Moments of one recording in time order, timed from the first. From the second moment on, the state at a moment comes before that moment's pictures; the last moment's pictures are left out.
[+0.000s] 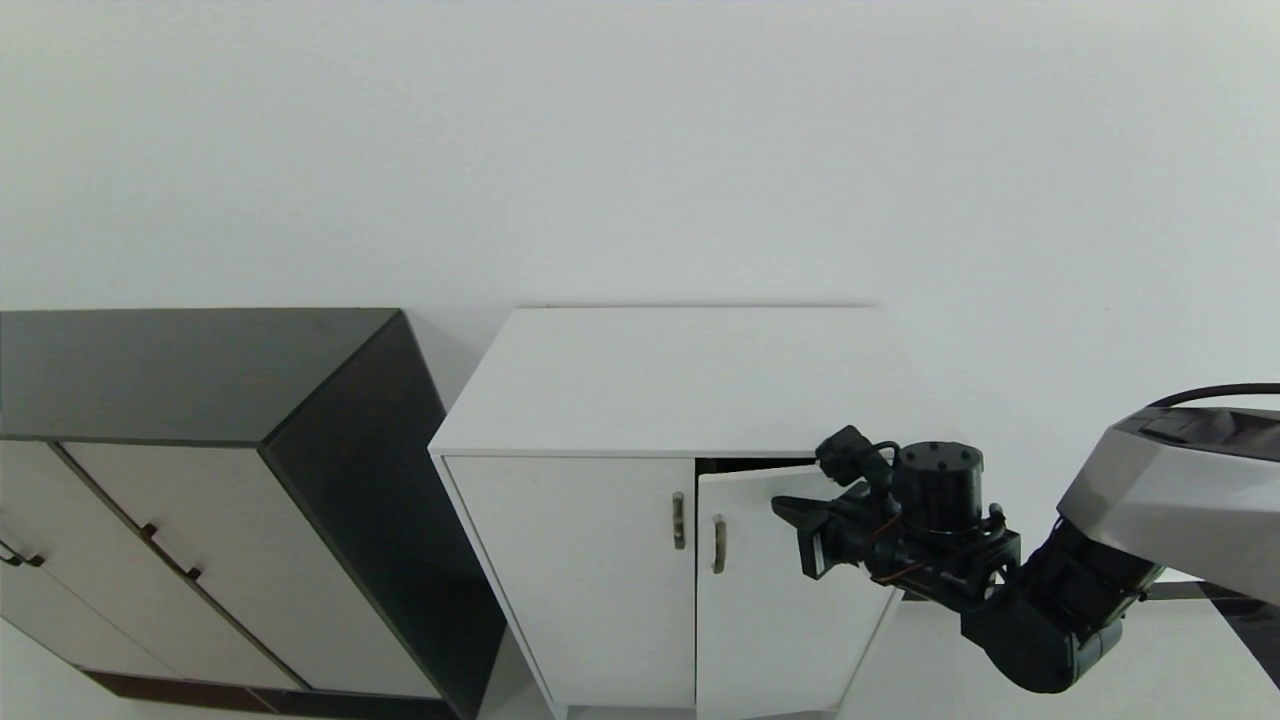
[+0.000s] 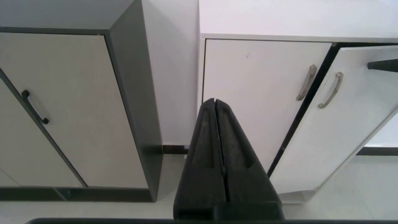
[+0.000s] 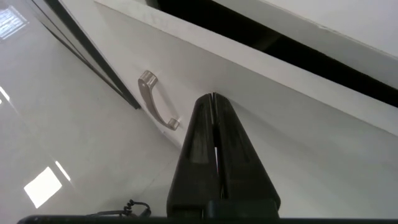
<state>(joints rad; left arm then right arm) 0.00 0.00 0.00 0.00 0.01 -0.03 0.50 2.19 -0.74 -1.18 0.19 -0.04</state>
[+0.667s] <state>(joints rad) 0.00 0.00 0.00 0.00 0.01 -0.03 0.47 2.22 -0.77 -1.18 0.19 -0.04</state>
